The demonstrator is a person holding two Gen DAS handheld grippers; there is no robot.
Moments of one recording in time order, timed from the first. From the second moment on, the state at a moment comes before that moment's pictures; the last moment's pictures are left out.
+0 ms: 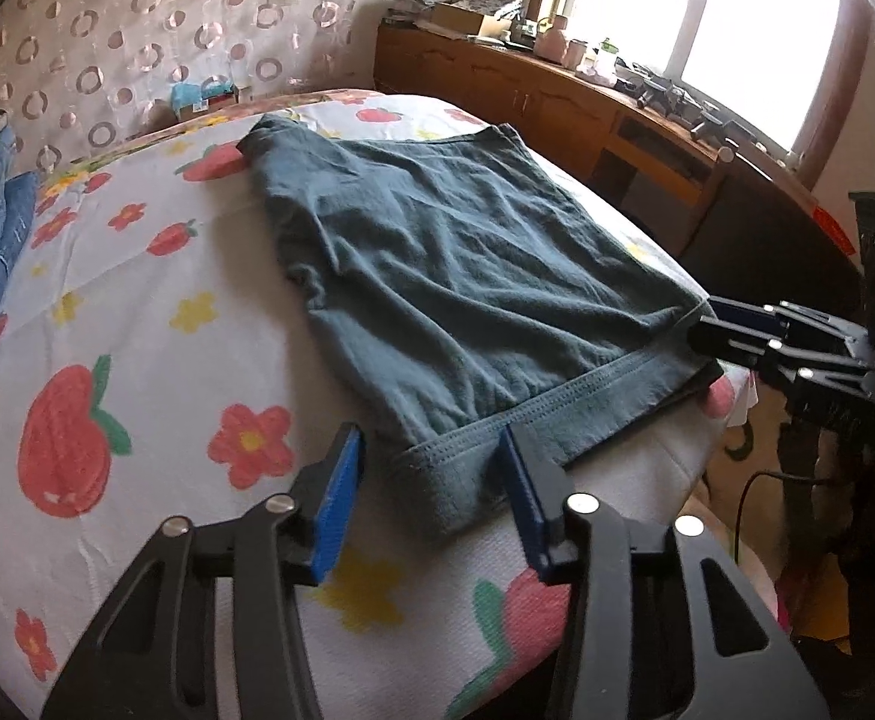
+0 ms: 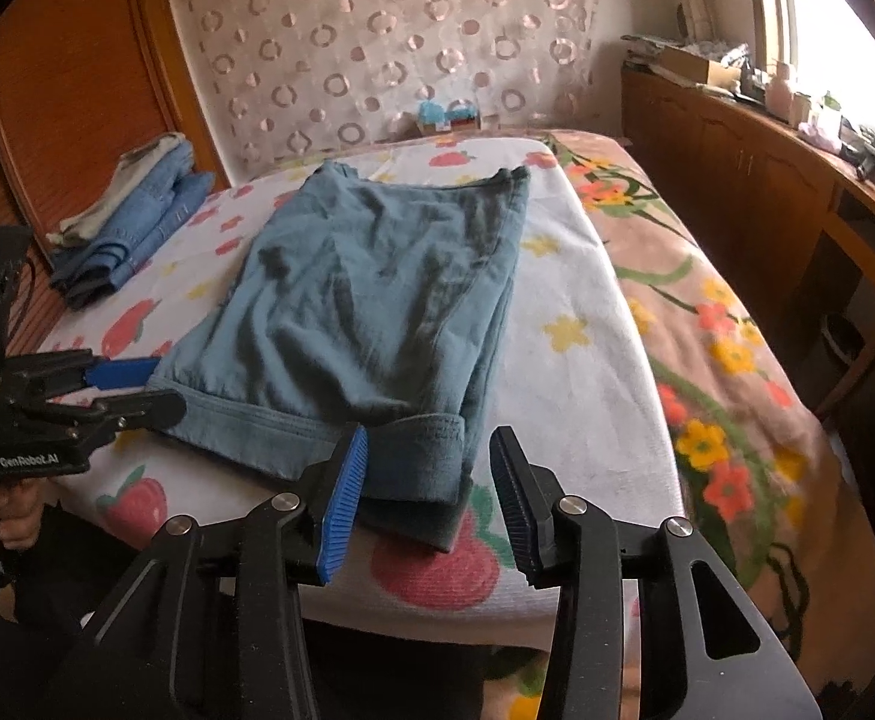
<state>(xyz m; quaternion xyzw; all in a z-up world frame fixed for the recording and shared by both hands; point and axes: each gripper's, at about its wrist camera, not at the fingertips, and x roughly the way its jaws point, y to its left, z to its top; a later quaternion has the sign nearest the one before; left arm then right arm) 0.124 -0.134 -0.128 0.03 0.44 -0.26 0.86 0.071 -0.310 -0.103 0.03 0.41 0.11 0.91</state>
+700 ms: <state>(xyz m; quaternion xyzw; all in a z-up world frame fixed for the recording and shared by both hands) 0.127 -0.125 -0.127 0.03 0.44 -0.25 0.86 0.081 -0.305 -0.111 0.04 0.42 0.11 0.90</state>
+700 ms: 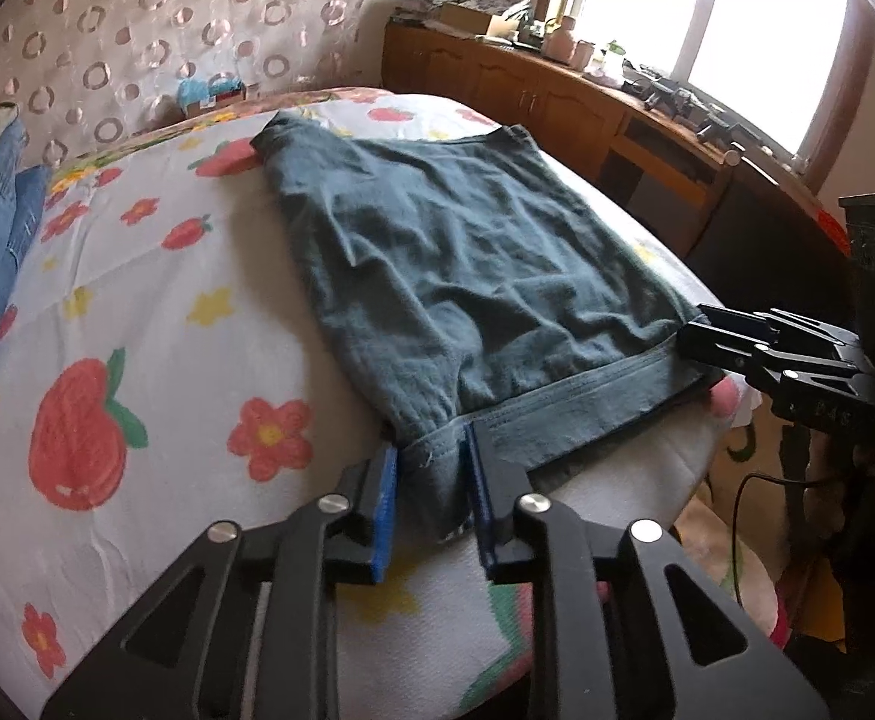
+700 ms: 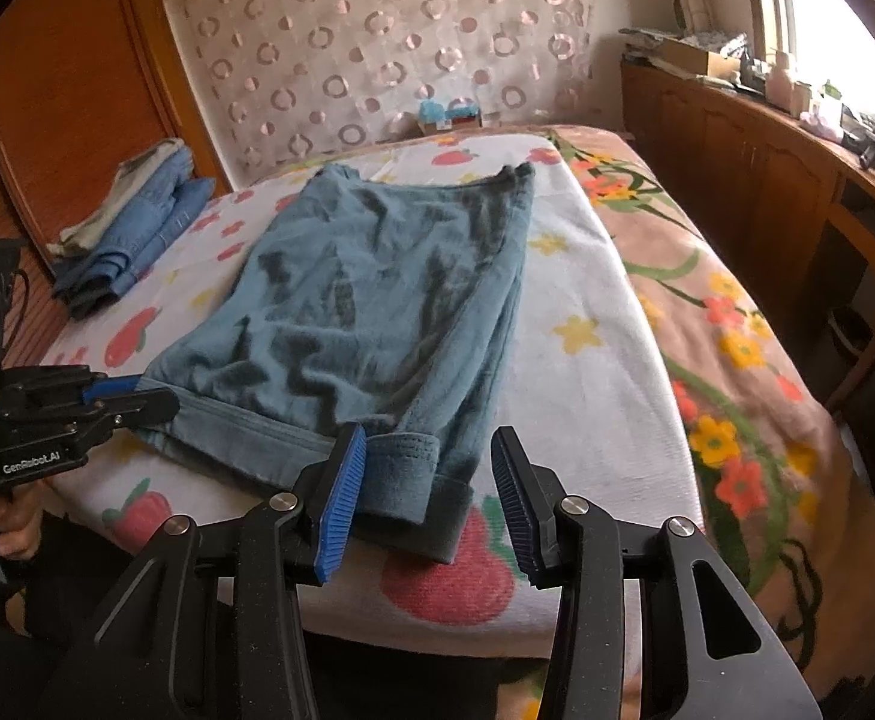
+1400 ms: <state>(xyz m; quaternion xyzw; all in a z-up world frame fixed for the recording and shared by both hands) 0.130 -0.123 -0.130 0.03 0.43 -0.27 0.86 0.081 -0.306 -0.117 0.07 0.43 0.14 0.89</state>
